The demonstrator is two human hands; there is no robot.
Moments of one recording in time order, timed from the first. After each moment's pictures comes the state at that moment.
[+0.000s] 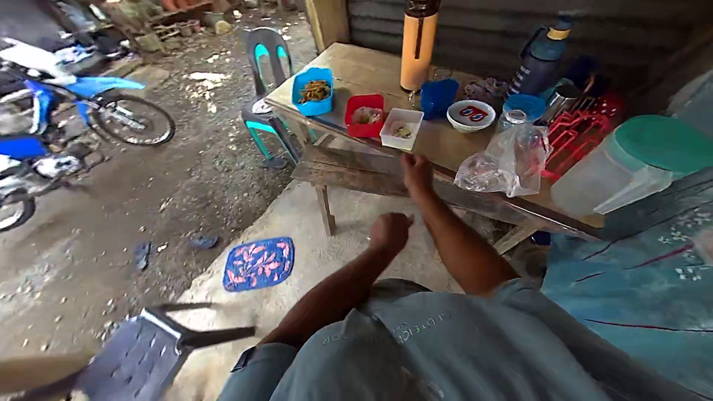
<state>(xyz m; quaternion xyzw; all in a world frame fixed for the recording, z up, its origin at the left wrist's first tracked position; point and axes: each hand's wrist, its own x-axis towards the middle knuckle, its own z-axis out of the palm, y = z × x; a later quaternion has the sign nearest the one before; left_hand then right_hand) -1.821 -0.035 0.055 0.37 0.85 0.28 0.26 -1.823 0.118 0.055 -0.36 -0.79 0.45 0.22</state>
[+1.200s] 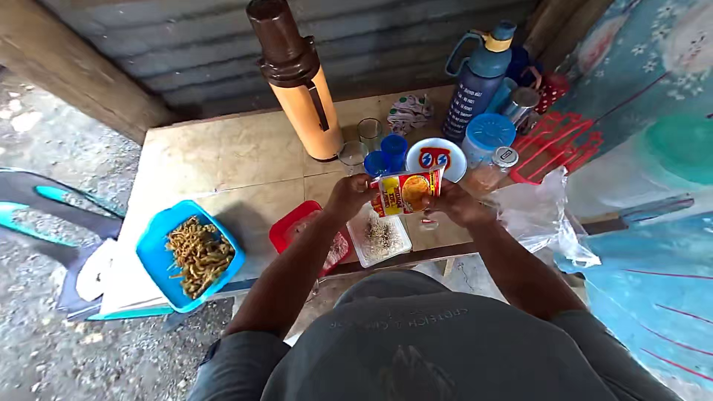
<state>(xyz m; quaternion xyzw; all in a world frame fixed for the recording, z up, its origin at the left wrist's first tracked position) -2.215 0.384 0.067 0.61 0.57 0.31 0.45 -1.941 0.398 0.019 -0.40 -0.52 0.66 0.36</state>
